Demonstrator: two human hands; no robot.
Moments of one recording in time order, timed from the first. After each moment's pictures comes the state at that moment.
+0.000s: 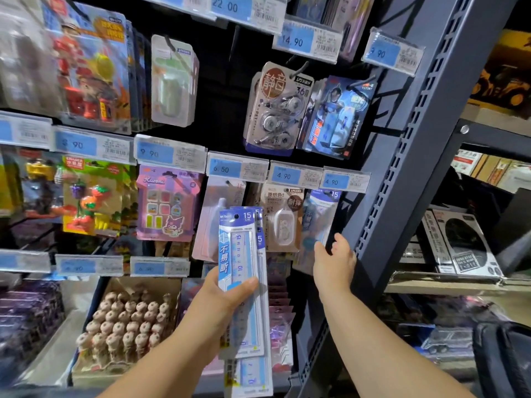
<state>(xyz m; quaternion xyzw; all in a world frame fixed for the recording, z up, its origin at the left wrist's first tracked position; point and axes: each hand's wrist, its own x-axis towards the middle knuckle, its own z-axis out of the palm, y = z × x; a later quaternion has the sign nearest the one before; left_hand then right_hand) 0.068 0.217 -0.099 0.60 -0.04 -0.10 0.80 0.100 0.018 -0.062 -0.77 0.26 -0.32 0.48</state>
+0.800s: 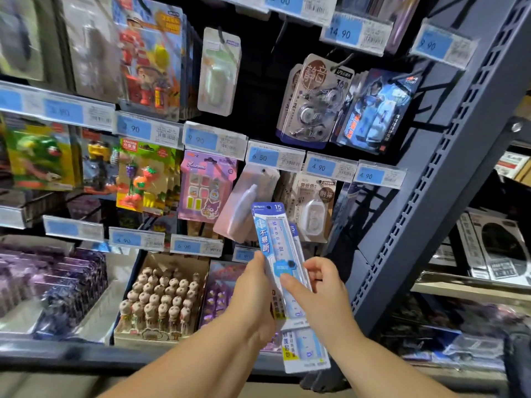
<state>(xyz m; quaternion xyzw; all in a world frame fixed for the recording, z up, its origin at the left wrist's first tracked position) 0.035 0.207 -0.075 0.38 0.05 -0.21 0.90 0.018 0.090 -0.084 -0.83 0.04 -0.16 0.53</state>
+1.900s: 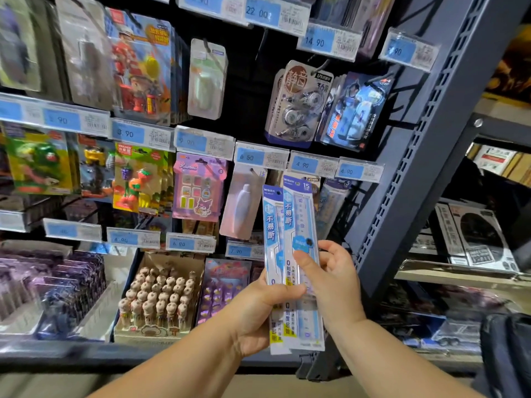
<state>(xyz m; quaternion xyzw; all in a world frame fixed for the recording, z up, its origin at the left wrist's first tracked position) 0.005 0.211 -0.086 0.37 -0.17 -0.33 0.85 0.003 0.076 -0.063 -0.72 0.04 -0.22 0.66</state>
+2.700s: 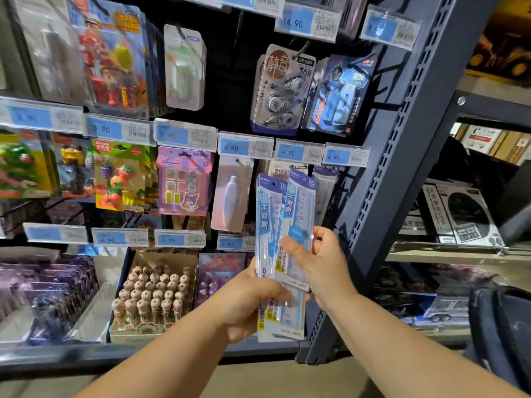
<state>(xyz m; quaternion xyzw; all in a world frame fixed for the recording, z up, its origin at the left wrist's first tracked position) 0.002 0.216 -0.072 0.49 -0.18 -0.31 0.80 0.014 0.068 -0.065 -0.73 0.04 -0.18 0.66</state>
